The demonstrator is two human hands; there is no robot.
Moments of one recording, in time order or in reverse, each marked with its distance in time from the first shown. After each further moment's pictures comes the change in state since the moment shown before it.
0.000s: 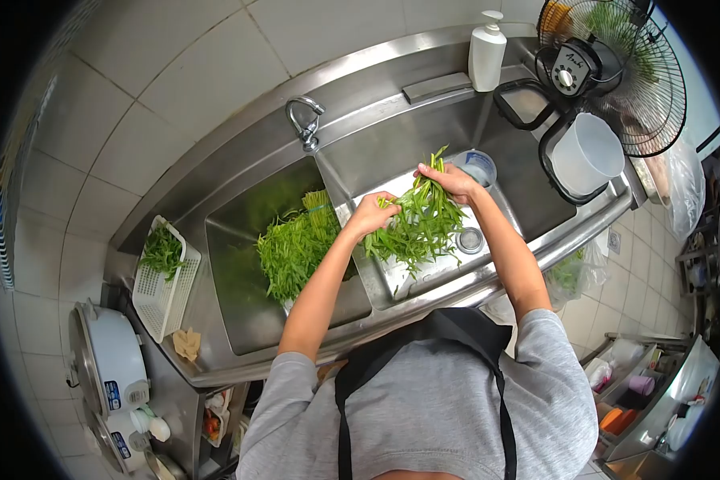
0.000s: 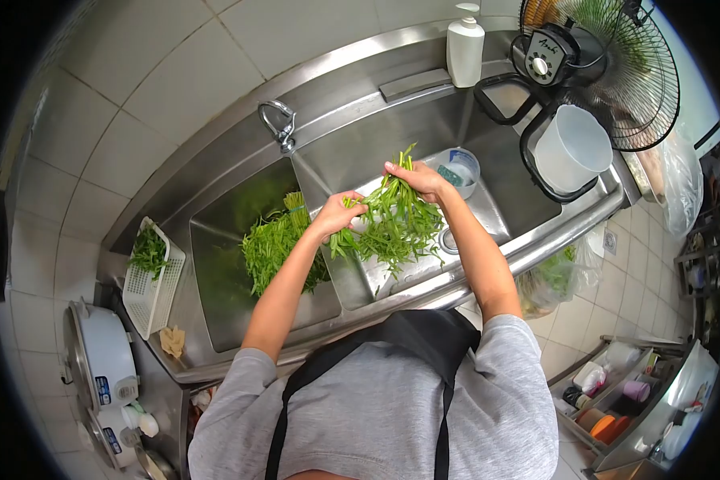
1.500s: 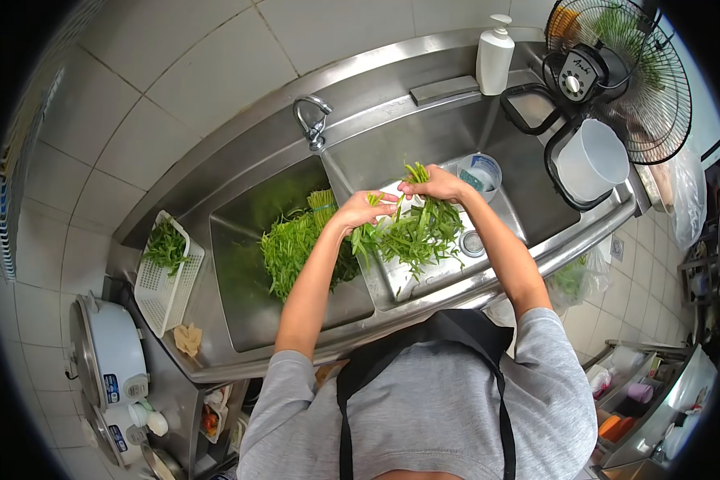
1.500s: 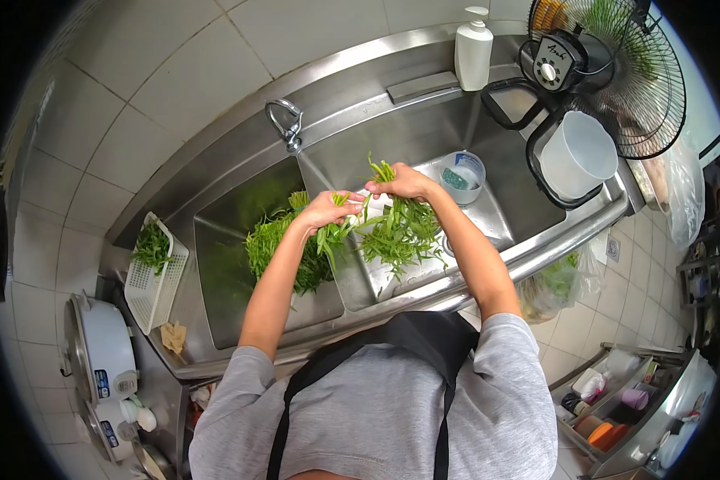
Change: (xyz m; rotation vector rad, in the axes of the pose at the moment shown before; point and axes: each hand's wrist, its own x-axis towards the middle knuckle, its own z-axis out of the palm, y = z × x) left_hand -0.008 0.006 -0.033 -0.092 -0.121 0.029; right_hand 0.011 -0.013 0.030 -0.454 -0.098 -0.185
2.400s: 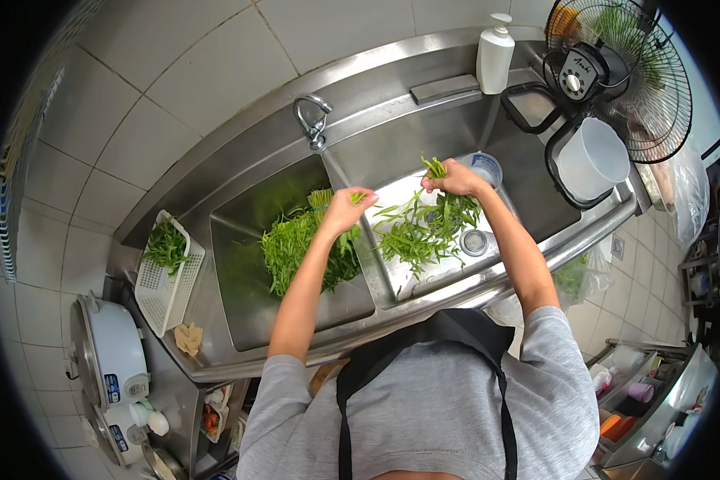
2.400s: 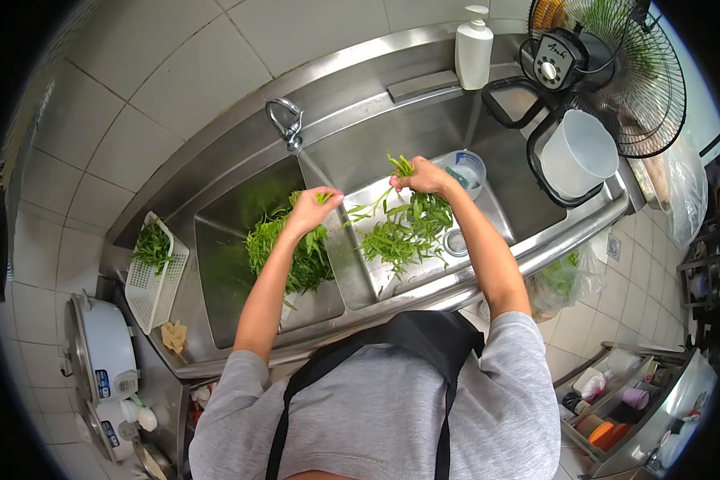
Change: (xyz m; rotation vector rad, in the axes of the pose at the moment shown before) left_hand -0.009 -0.020 -0.018 0.365 0.353 0.209; right_hand -0.014 0.009 -0.031 -0.212 0.080 0.071
